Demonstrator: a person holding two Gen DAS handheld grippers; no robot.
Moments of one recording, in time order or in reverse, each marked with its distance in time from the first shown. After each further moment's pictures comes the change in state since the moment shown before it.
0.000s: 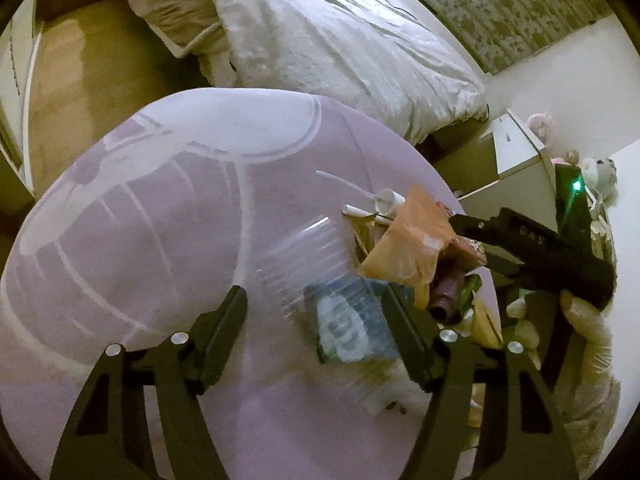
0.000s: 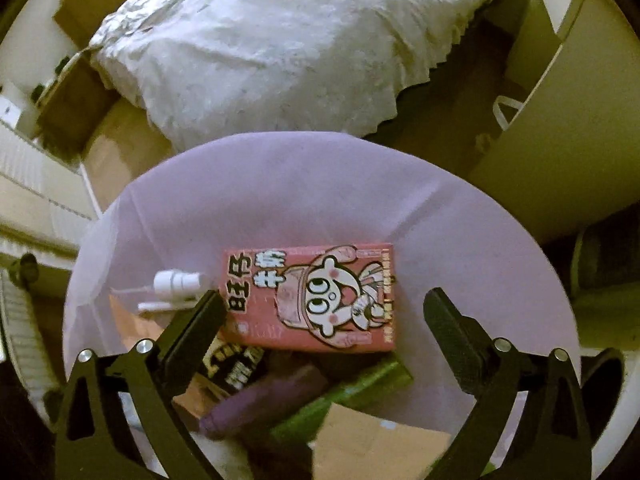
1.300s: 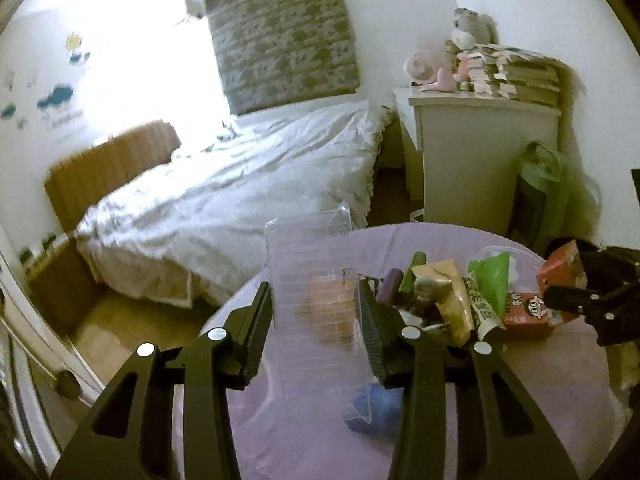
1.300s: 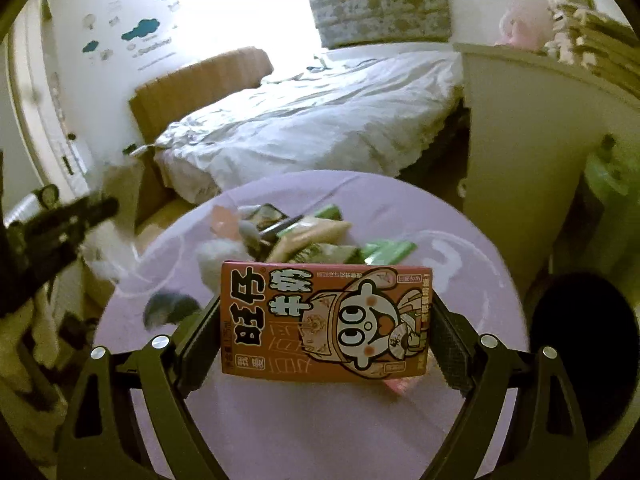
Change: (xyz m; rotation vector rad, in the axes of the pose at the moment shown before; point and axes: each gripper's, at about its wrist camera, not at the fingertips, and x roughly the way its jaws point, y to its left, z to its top) left arm -0.117 -0.134 -0.108 0.944 -0.509 0.256; right arm -0.146 -0.079 -0.284 -0.028 -0.608 0.124
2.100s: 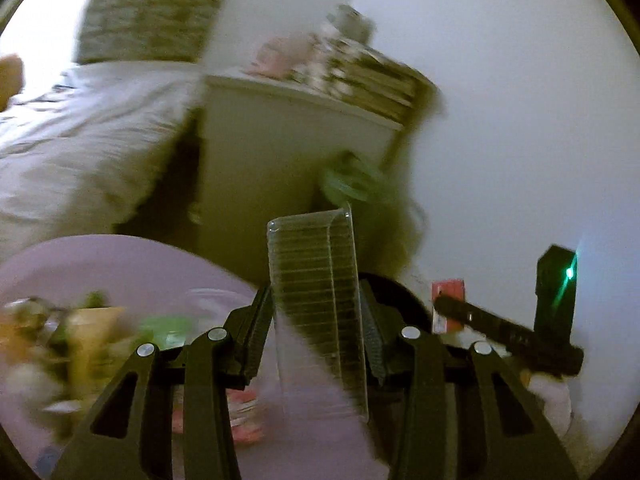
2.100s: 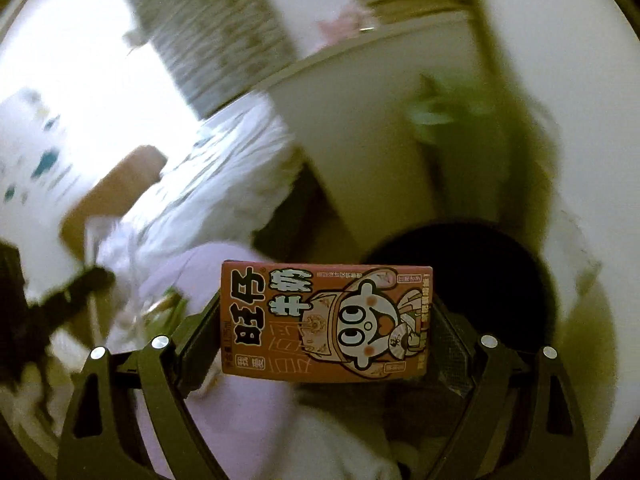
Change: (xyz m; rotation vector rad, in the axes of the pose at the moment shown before) left arm 0.059 -0.210 0.068 -0.134 0.099 -0.758; right arm -0.110 -0.247 -0.047 0.527 -0.171 -0.206
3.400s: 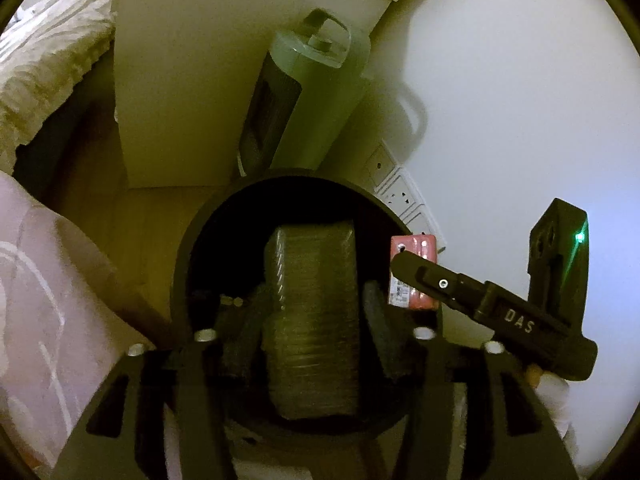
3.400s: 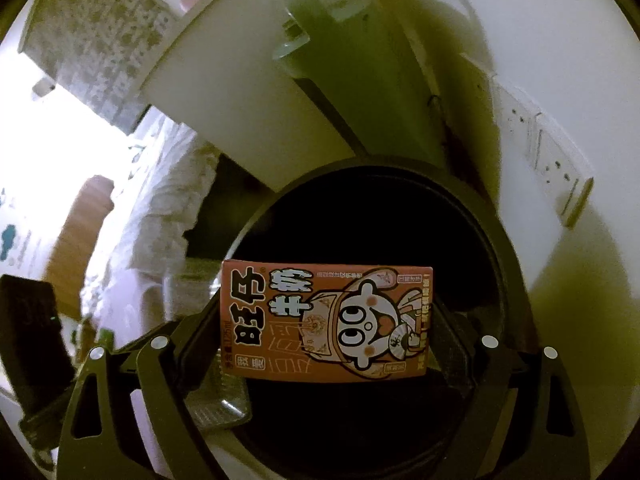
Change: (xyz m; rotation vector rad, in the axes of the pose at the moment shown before) left arm 0.180 -0.046 -0.027 -0.050 0.367 -0.075; right arm 0.097 -0.105 0.005 0.216 0.167 -0.100
